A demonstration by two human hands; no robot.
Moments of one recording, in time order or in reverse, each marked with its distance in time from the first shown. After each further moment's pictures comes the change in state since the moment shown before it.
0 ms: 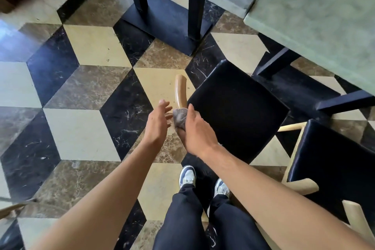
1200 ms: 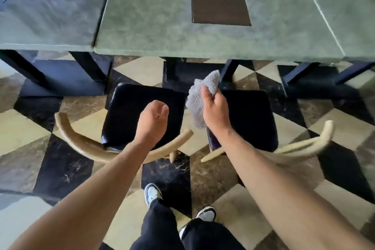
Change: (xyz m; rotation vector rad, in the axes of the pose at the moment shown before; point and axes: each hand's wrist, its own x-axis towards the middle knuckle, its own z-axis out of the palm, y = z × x) left_hand -0.183 0.012 0.251 0.789 -0.352 0.695; right_hand -0.258 0.228 -0.160 0.915 0.966 0.373
